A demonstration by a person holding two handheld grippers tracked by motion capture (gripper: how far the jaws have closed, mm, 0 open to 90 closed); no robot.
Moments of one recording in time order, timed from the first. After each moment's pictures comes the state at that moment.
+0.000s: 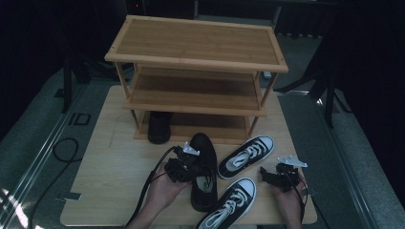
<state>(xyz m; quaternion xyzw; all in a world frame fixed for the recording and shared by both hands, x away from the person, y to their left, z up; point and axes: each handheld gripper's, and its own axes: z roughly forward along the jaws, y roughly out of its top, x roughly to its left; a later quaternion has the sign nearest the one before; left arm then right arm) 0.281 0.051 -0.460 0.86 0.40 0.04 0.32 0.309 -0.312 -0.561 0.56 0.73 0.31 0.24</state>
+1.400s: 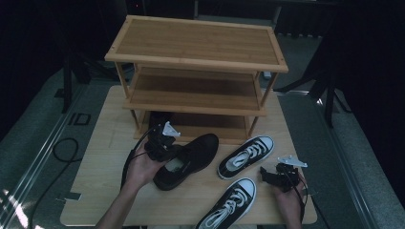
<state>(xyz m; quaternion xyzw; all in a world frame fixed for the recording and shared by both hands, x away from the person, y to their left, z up) 0.322 0.109 -0.434 0.86 0.37 0.13 0.32 0.309 -0.313 -0.561 0.56 0.73 0.31 0.24</state>
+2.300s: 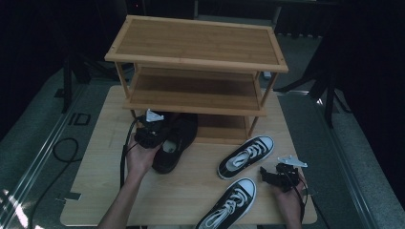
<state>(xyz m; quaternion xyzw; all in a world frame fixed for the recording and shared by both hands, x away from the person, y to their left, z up) 0.353 0.143 -0.446 0.77 0.49 0.18 0.37 0.309 -0.312 -0.561 0.56 0.73 0.31 0.24</state>
